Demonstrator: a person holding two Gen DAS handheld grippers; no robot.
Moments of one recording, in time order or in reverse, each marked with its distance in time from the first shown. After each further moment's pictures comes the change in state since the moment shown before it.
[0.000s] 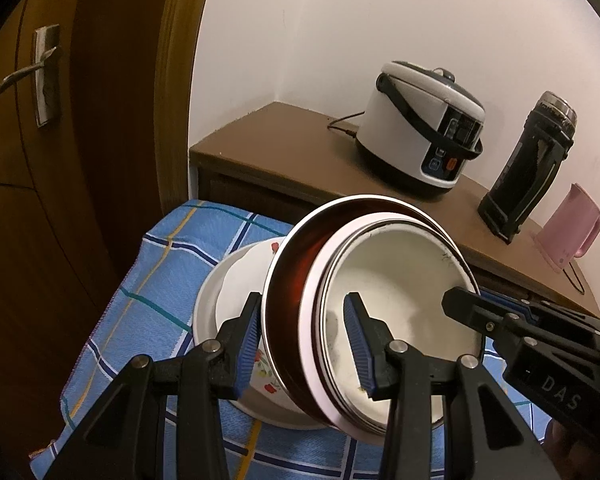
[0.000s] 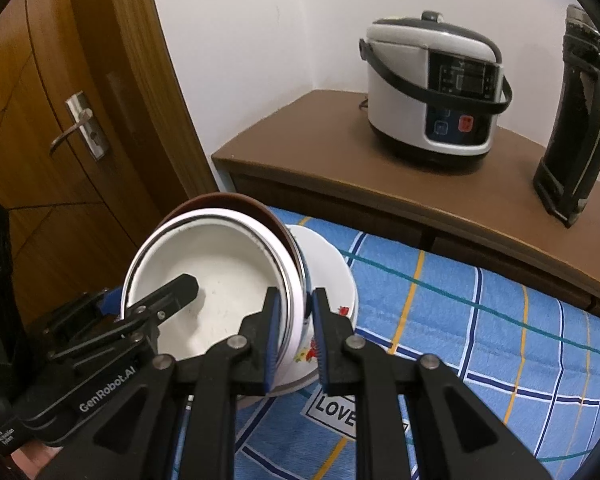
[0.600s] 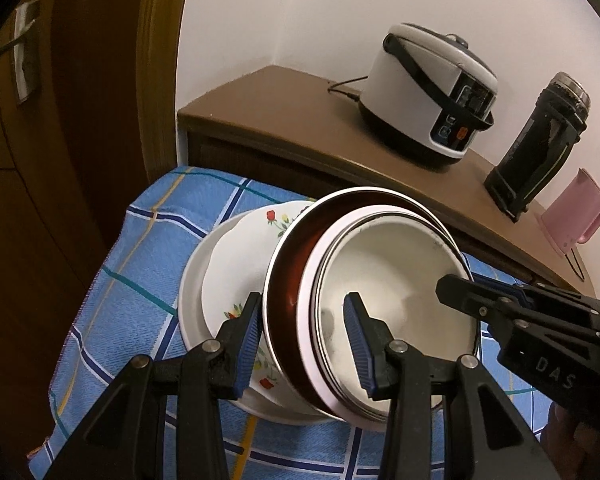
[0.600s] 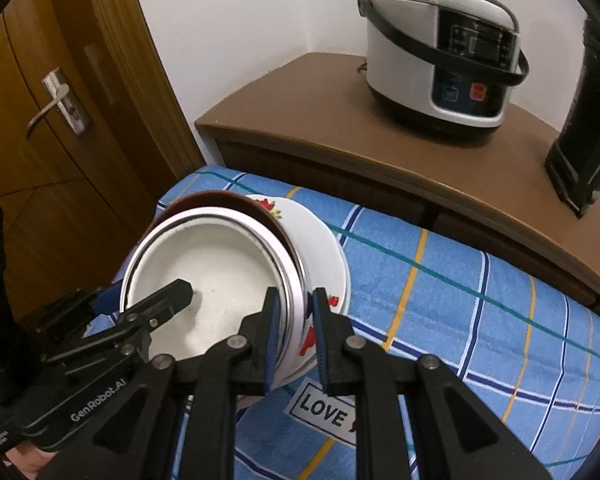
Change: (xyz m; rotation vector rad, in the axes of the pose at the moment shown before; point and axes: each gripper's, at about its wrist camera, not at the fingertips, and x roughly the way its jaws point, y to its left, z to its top) left arm 0.029 0.001 0.001 -0.008 0.135 -0.012; right arm 0.035 -0.012 0.013 -0.013 0.140 -0.011
